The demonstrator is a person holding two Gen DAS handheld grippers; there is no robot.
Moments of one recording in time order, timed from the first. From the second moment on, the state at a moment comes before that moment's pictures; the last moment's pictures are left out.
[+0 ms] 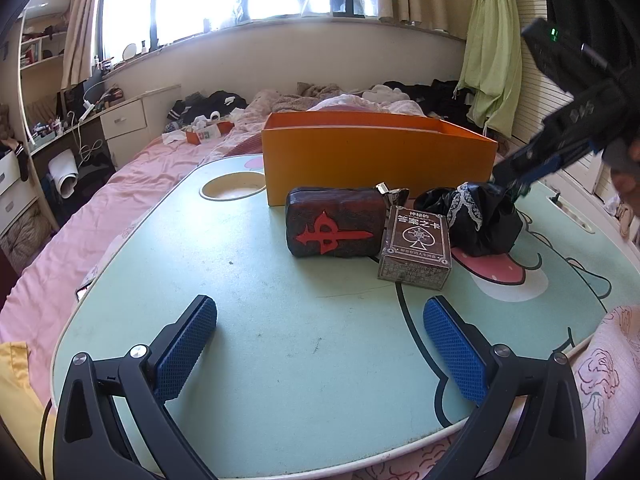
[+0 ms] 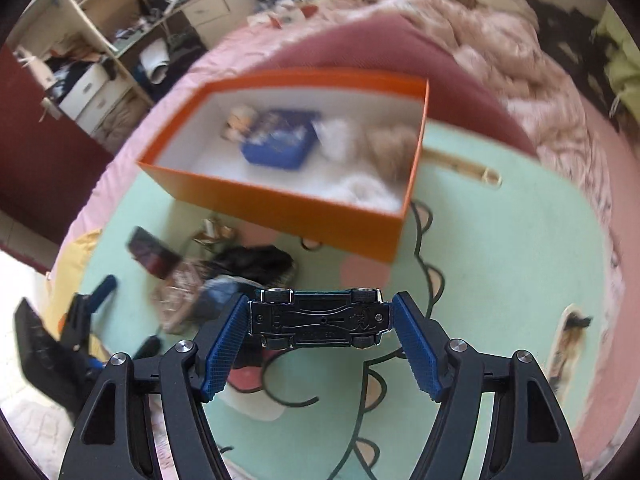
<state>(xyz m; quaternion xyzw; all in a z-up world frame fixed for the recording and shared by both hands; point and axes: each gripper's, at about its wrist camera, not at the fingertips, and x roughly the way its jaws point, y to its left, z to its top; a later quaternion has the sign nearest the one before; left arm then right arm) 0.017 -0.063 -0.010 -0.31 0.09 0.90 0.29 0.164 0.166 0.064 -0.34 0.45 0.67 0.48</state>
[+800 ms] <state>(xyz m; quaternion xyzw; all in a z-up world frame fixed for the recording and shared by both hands) 0.016 -0.063 -0.011 -0.31 0.09 0.90 0.29 0.112 0.070 0.030 -0.32 0.30 0.68 0.58</state>
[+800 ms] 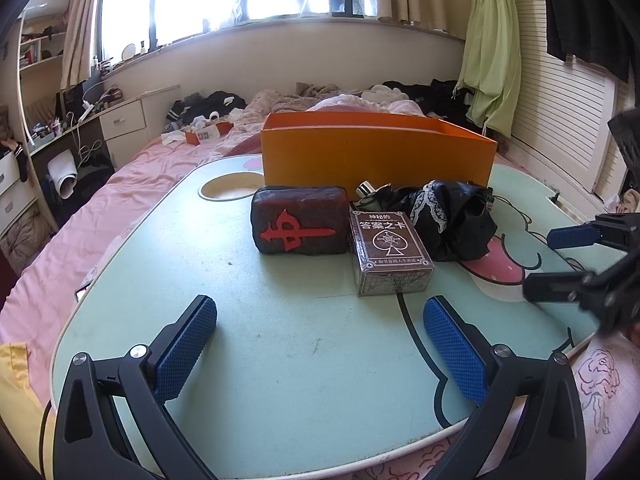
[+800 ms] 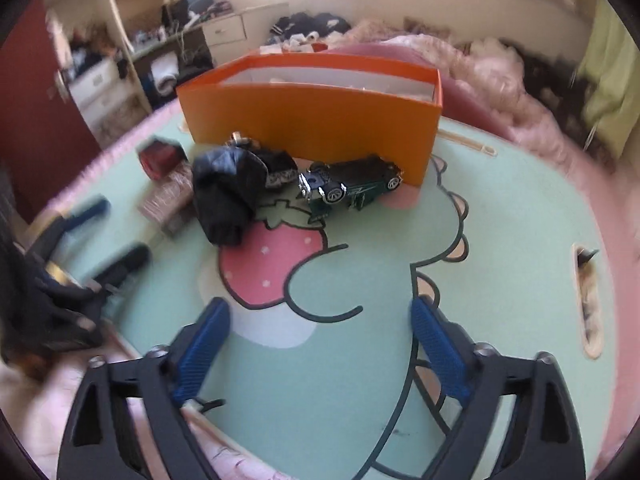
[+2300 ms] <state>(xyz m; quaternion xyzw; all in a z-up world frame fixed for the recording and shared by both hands) 0.017 -0.063 -0.009 -0.31 0.09 0.90 0.29 0.118 0.075 0.031 -0.32 0.30 0.66 0.61</state>
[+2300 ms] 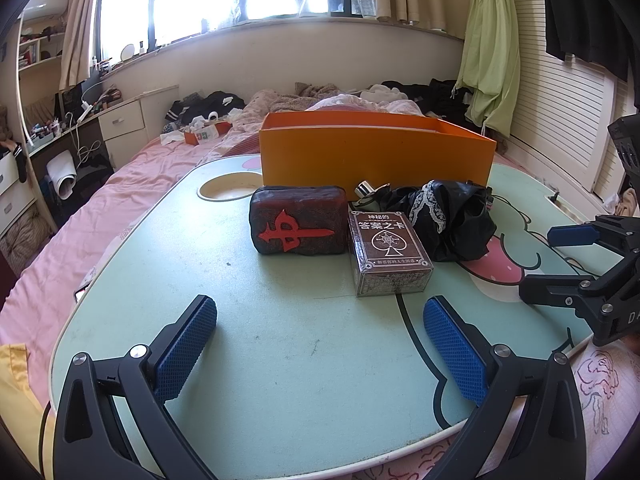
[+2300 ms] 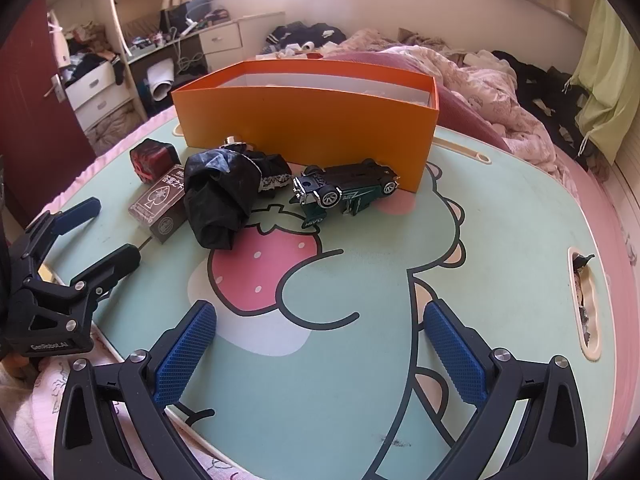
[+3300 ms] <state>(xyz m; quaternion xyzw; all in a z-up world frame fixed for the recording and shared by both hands) -0.102 -0.024 0.125 -0.33 0.05 0.88 0.33 0.116 0.075 0.030 -0.32 0.30 0.65 0.62</state>
